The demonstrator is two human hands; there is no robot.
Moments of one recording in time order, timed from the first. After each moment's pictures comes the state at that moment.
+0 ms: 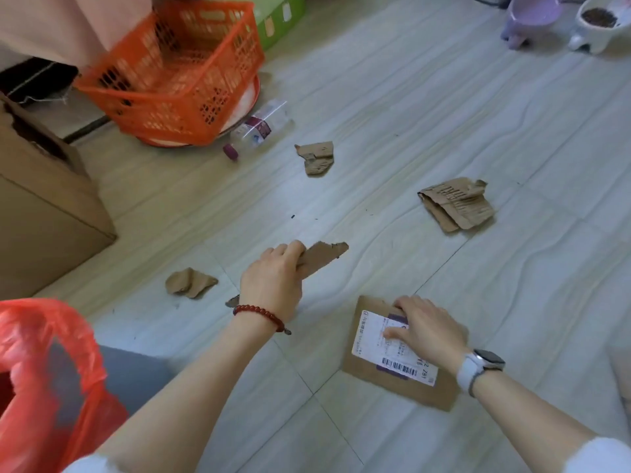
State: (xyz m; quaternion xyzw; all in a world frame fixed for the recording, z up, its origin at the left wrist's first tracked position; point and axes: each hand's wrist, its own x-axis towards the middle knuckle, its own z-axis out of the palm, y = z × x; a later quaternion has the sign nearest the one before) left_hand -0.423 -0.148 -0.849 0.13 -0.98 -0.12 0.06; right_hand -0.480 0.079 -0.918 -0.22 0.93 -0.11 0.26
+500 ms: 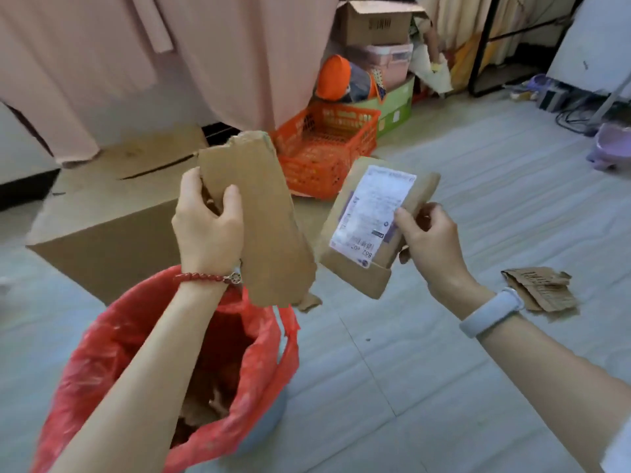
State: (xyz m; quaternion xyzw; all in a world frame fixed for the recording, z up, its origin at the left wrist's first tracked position) left_hand -0.272 -0.267 -0.624 0.31 -0.76 -0.31 0.48; right_hand -0.422 -0.095 -0.672 -0.17 0.71 -0.67 0.10
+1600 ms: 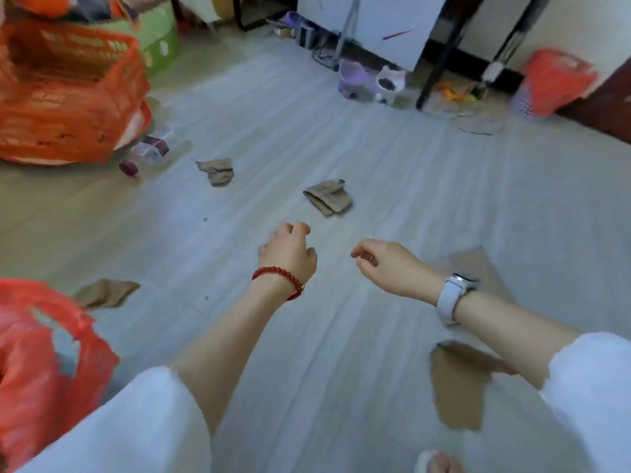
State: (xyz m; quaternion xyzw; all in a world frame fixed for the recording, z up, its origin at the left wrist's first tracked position) left_hand -0.382 -0.050 -0.763 0.03 -0.95 -0.30 -0.06; right_hand -0.390 0.127 -0.739 -0.13 0.96 -0.18 0.15
